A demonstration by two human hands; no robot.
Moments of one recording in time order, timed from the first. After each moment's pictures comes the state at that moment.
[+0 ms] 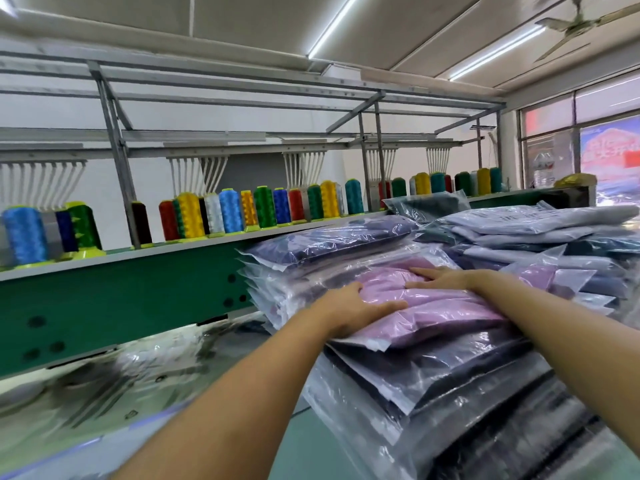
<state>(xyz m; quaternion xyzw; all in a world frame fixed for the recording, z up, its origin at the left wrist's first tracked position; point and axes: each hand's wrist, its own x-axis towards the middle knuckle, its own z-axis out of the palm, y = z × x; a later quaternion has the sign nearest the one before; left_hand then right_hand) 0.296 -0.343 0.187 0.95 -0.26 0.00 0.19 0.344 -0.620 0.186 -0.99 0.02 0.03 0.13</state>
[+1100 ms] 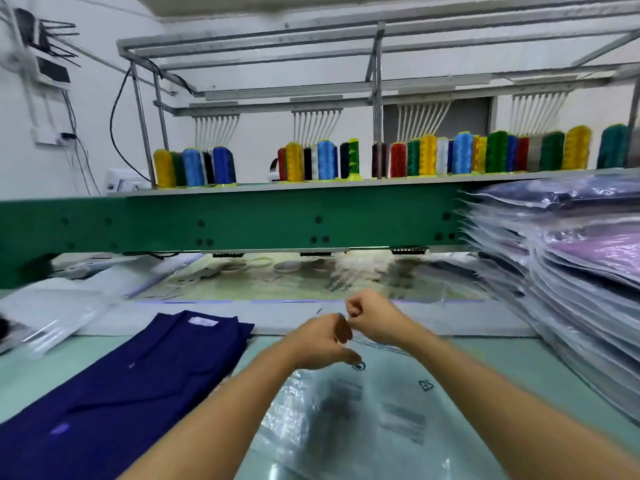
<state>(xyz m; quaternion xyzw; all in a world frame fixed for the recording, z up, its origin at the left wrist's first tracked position) 0.114 0.073 0.065 0.96 -0.04 0.00 0.27 0.200 -0.072 0.073 -0.89 -0.34 -0.06 0.31</state>
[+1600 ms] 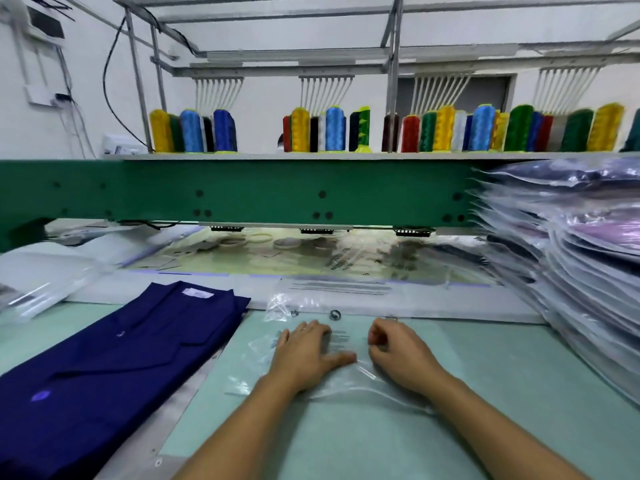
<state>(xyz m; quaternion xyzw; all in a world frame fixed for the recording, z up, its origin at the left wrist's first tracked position) 0.124 0.093 -0.032 0.97 0.07 0.11 0.21 0.195 -0.110 -0.028 -0.91 -0.30 -0.08 0.29</state>
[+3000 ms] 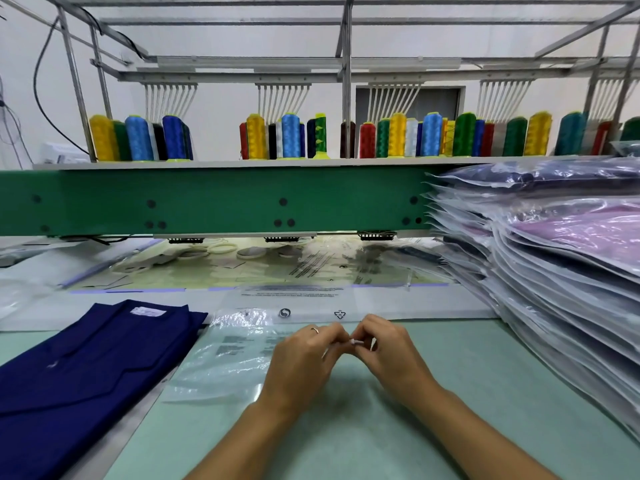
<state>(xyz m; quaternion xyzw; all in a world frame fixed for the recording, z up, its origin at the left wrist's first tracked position) 0.120 0.025 -0.021 0.88 -0.15 0.41 0.20 0.180 -0.149 -0.014 -0.81 -0.37 -0.25 0.37</state>
